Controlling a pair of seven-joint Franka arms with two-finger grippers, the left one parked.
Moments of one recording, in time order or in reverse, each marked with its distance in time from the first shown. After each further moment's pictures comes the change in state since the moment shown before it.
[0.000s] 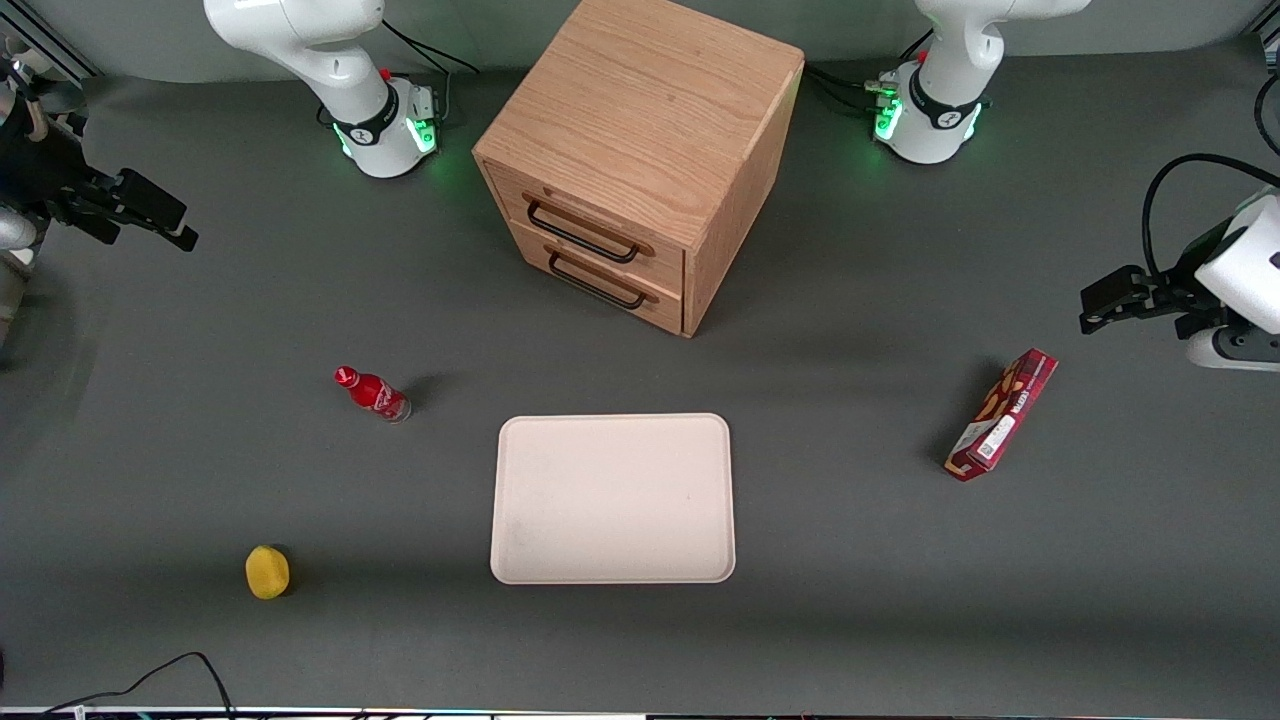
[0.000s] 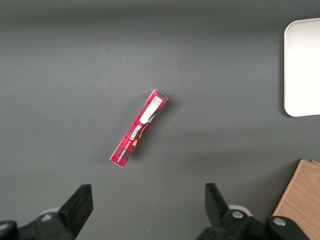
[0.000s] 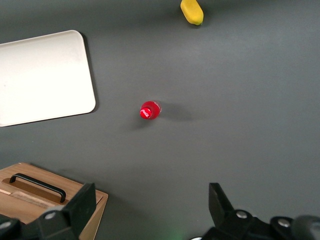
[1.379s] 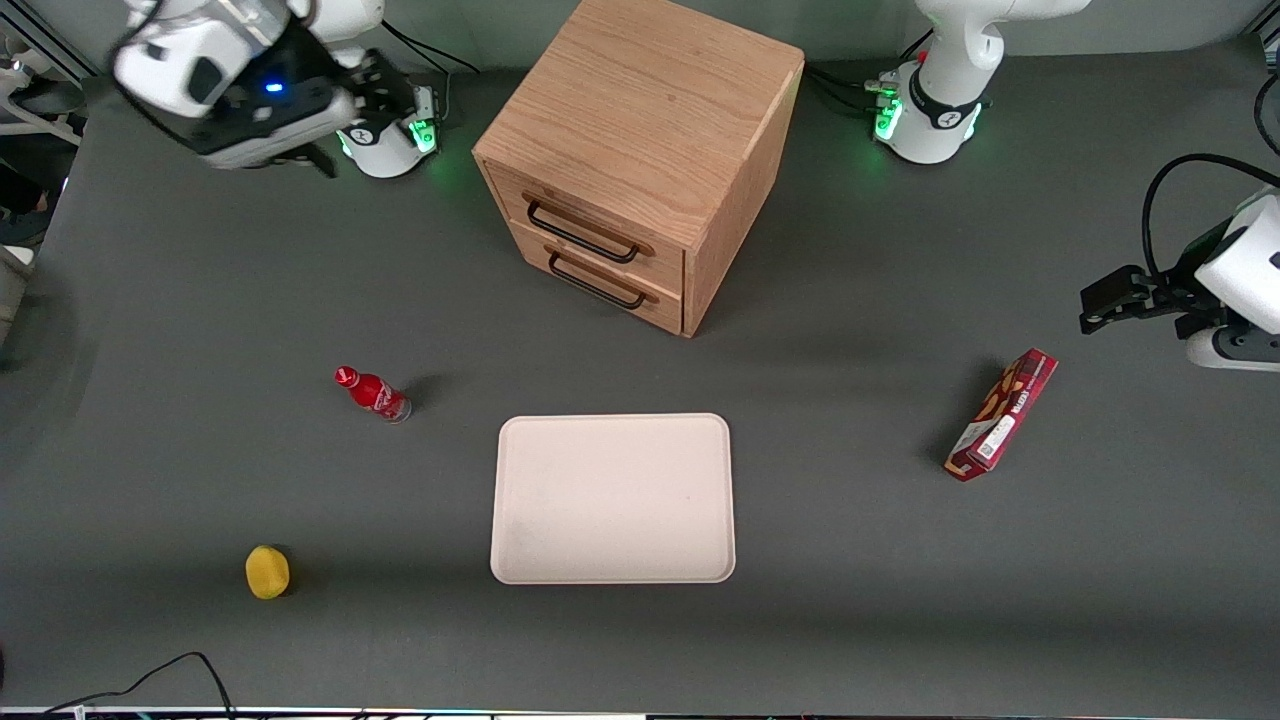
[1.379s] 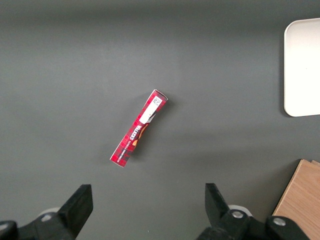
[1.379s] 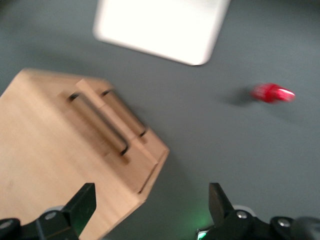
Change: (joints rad) arm 0.023 0.037 0.379 0.069 0.227 -0.080 -0.157
